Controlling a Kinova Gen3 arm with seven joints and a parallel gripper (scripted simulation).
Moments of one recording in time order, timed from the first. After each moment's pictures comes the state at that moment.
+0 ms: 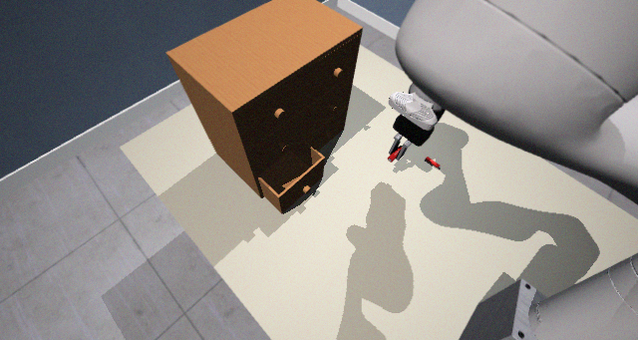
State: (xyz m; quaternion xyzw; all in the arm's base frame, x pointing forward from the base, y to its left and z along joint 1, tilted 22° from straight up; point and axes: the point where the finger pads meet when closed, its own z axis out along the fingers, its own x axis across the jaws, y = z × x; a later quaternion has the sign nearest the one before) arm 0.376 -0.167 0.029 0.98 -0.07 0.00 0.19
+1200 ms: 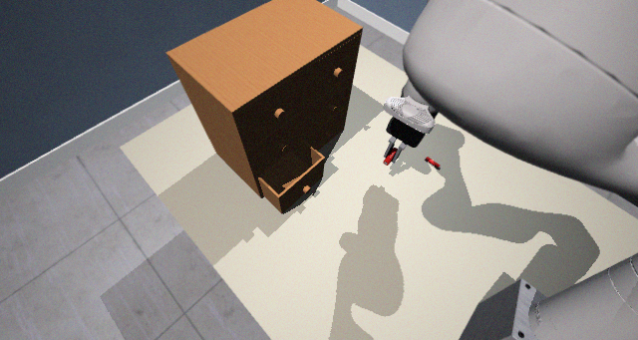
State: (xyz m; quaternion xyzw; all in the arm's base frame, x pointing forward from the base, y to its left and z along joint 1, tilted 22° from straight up) arm 0.382 -0.153 0.025 0.98 0.00 -0.01 0.19
